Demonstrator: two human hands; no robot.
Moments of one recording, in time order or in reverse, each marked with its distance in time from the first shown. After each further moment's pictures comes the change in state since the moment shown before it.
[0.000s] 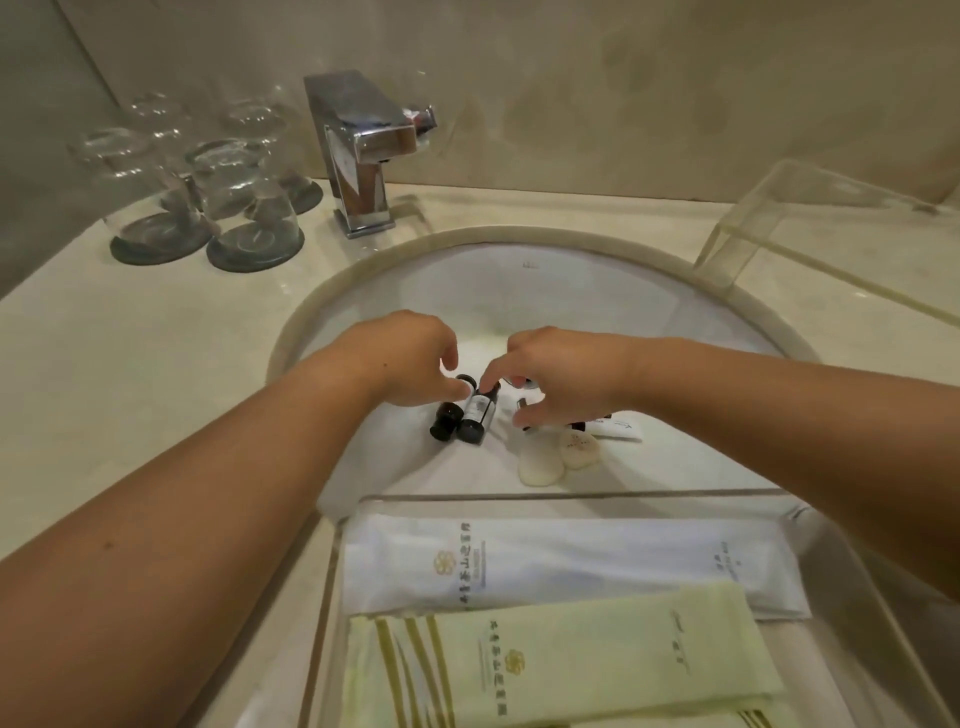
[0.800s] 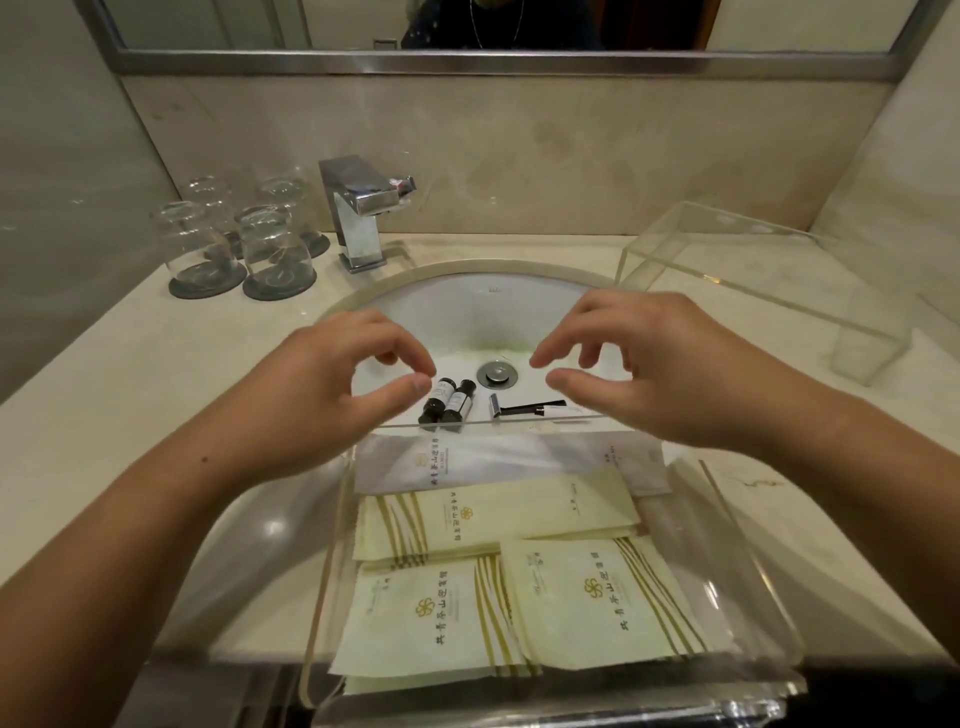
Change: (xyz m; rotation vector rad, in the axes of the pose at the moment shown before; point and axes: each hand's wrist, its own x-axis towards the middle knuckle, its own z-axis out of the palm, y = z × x) left_hand -0.180 0.023 -0.039 -0.397 0.481 0.360; right_hand -0.191 -0.089 -0.041 0.235 0.608 0.066
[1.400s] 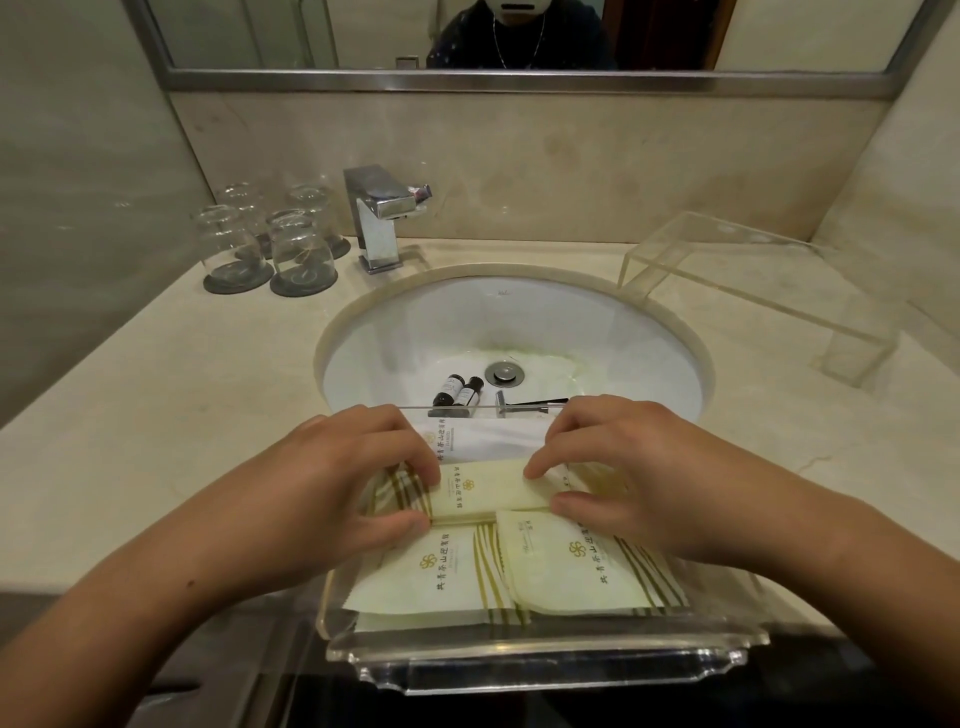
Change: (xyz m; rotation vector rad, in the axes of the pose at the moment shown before) left_hand -0.071 0.029 0.011 0.118 -0.202 0.069; right_hand -0.059 -0.020 0.029 -0.055 -0.219 -0.048
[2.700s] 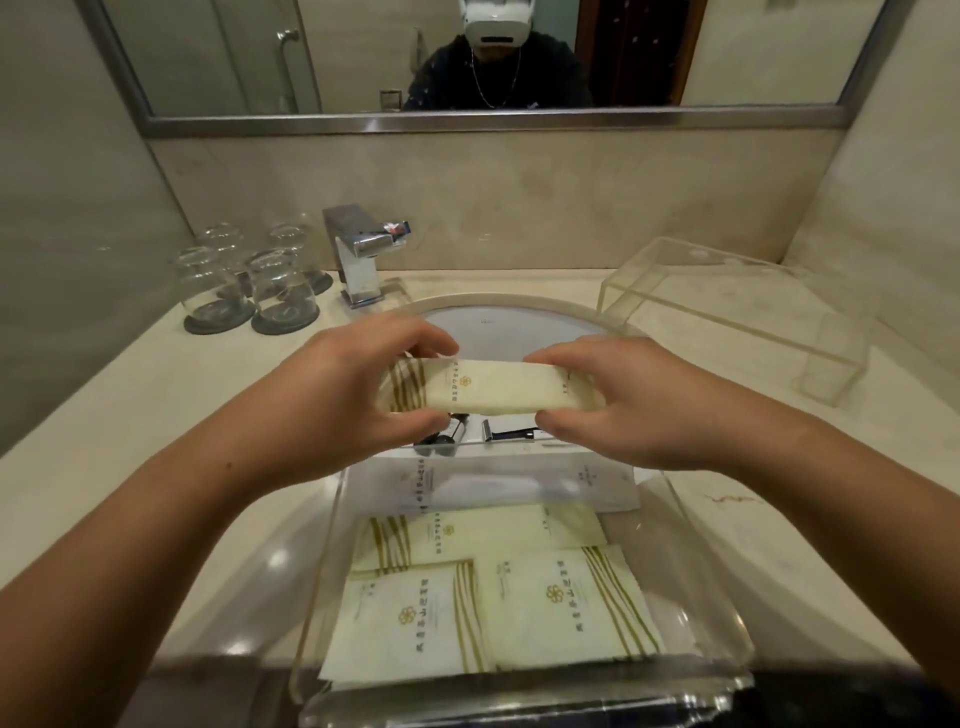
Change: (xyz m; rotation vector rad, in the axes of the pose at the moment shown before) left_hand 0.075 0.005 -0.045 0.022 0.181 0.005; right_hand 0.041 0.022 -0.045 0.039 0.131 0.213
